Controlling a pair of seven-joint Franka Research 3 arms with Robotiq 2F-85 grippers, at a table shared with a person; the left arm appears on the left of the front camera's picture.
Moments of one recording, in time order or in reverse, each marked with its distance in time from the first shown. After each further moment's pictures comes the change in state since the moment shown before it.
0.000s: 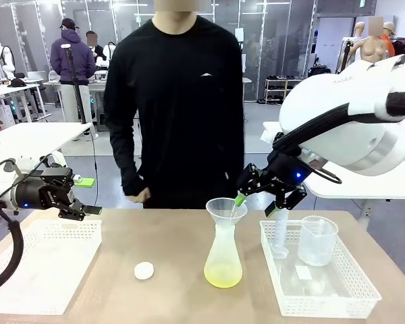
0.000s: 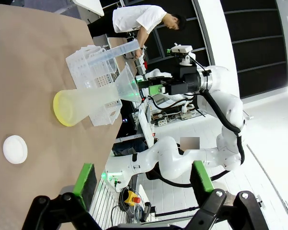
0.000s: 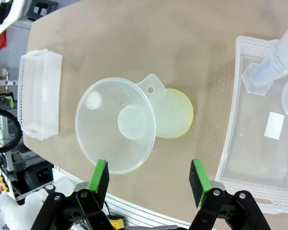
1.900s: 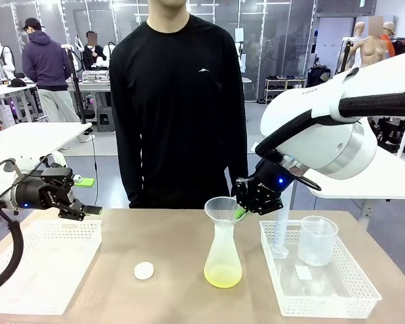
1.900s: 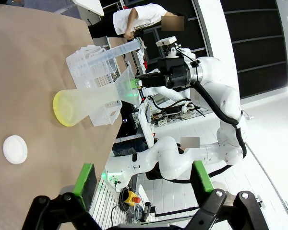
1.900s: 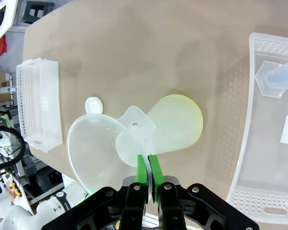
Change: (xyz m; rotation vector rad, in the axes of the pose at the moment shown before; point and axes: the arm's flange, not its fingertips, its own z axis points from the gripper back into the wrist) left arm 0.000 0.000 0.000 0.000 0.000 0.000; right arm 0.024 -0.001 -0.039 0.022 0.057 -0.084
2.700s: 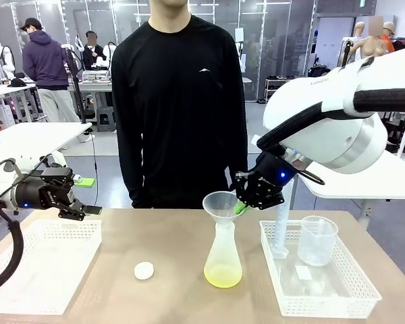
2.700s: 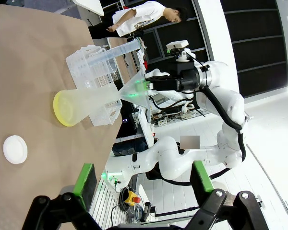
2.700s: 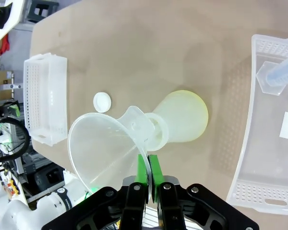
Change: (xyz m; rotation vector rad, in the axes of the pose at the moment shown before) left arm 0.000 0.000 0.000 0.000 0.000 0.000; right arm -0.016 0.017 0.026 0.007 -0.029 0.037
